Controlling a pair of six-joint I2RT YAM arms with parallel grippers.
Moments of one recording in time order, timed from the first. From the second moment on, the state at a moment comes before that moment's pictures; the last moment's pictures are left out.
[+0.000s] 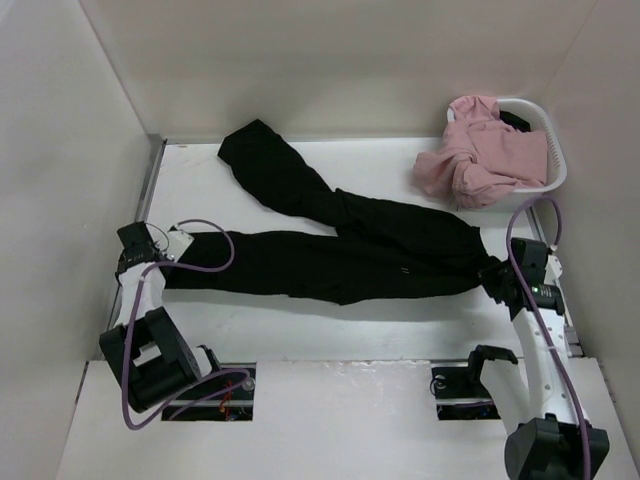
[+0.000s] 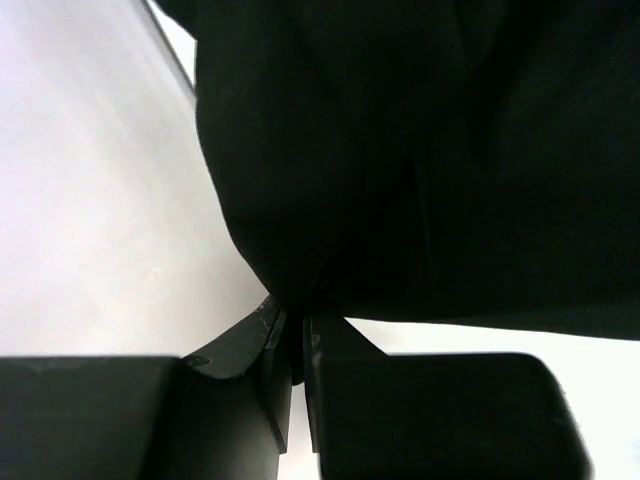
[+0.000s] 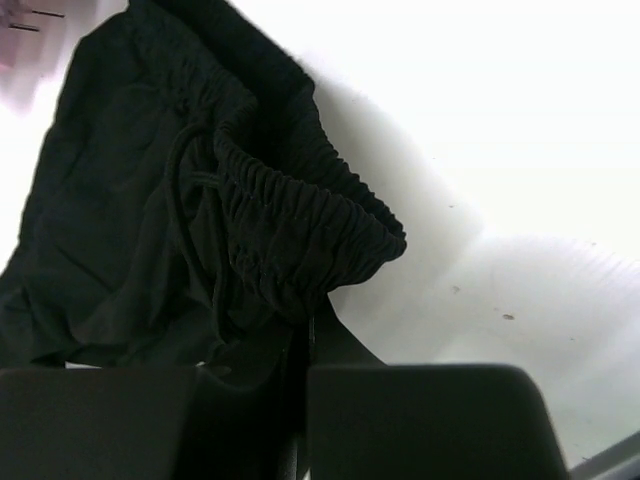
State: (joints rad) left arm 0.47 1.24 0.68 -0.41 -0.13 1.04; right arm -0.18 0.75 0.60 -0.72 0.13 0.96
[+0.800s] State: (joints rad) left arm 0.60 1.13 0.74 -0.69 -0.09 1.18; right arm -0.35 0.46 0.67 -1.04 0.13 0.97
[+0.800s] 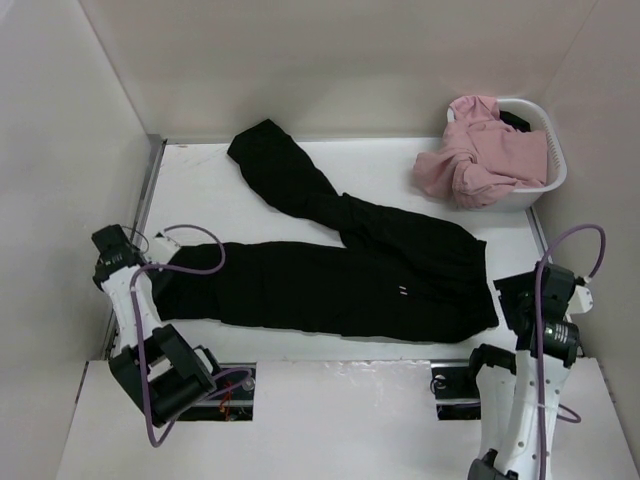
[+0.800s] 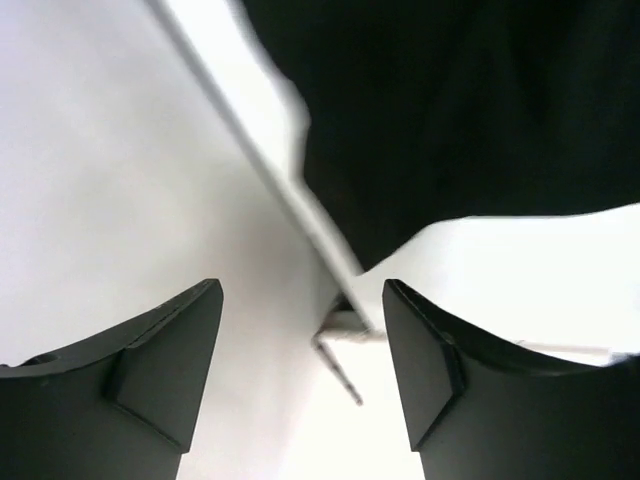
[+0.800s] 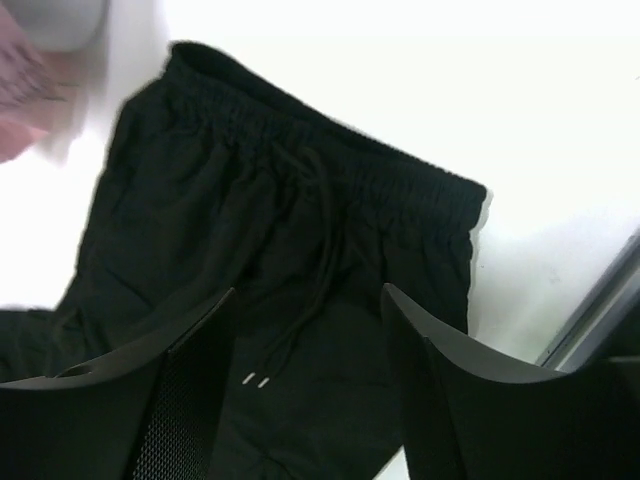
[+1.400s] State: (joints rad) left arm 0.46 1.72 1.04 -0.53 -0.04 0.86; right arm -0.04 0.74 0.58 -0.79 0.17 1.04
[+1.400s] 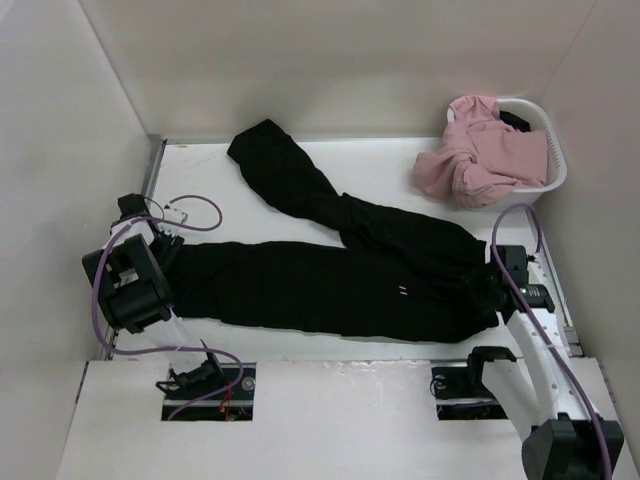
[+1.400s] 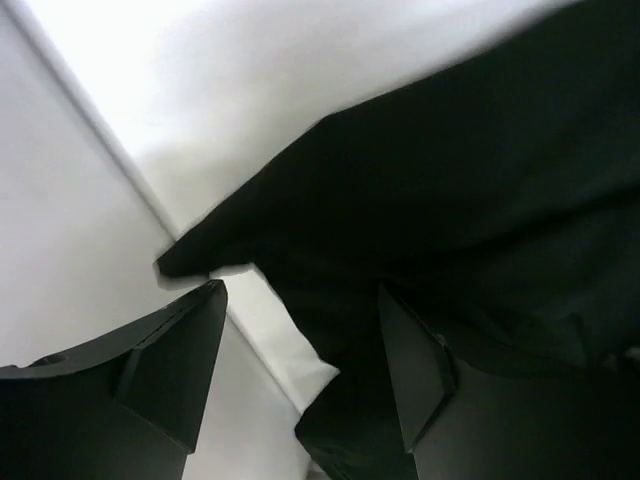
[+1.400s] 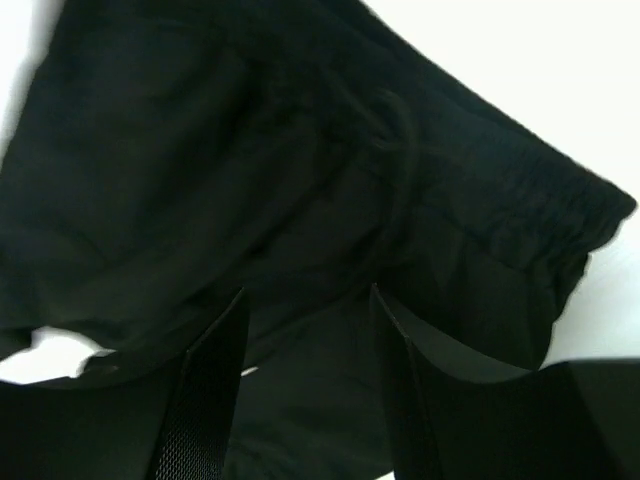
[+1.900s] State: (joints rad) left arm 0.30 1.70 1.33 -0.45 -0.13 0.77; right arm -0.13 0.87 0.64 -0.66 0.30 0.91
